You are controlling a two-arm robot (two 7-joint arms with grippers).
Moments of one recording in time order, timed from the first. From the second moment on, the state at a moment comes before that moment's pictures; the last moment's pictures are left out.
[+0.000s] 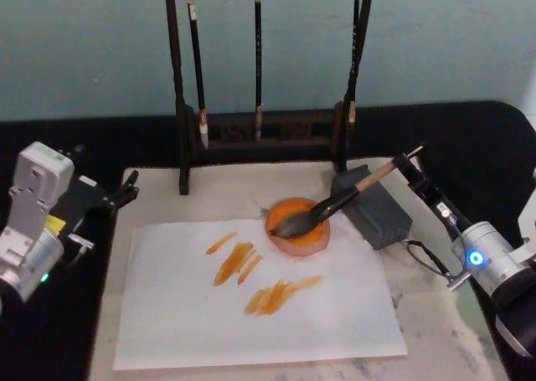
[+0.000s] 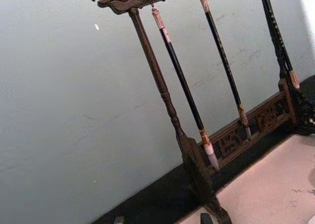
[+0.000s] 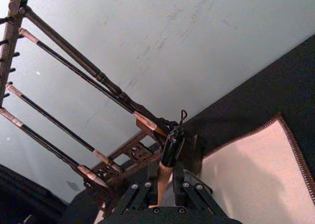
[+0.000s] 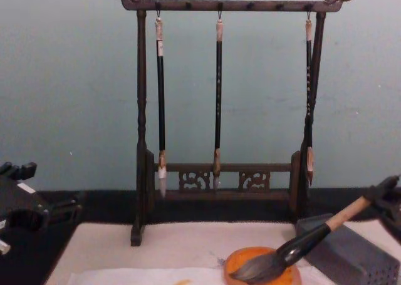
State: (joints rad) left arm -0.20 0.60 0.45 -1.41 -0.25 -0.12 0.03; right arm 0.26 0.32 -0.27 -1.12 1.17 0.03 0.42
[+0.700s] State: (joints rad) left arm -0.20 0.60 0.45 -1.41 -0.25 -0.12 0.03; right arm 0.25 0.35 -0.30 -1.17 1.09 -0.02 0.45
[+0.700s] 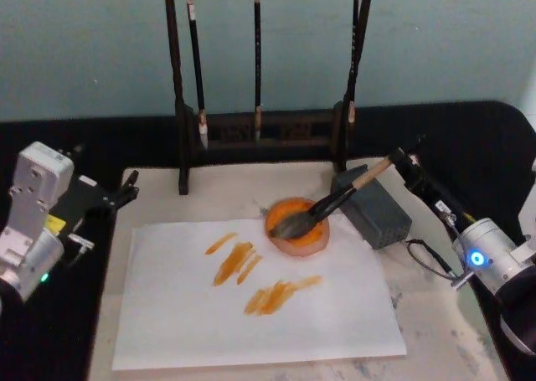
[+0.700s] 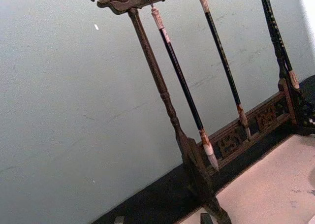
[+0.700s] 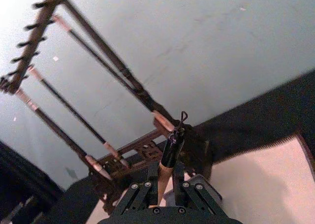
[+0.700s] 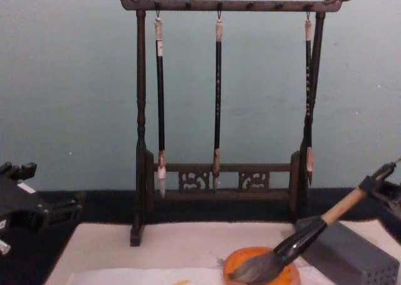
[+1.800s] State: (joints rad) left arm -0.20 0.60 0.45 -1.41 -0.25 -0.12 0.03; right arm 0.20 0.44 -0.30 -1.43 0.79 -0.11 0.43
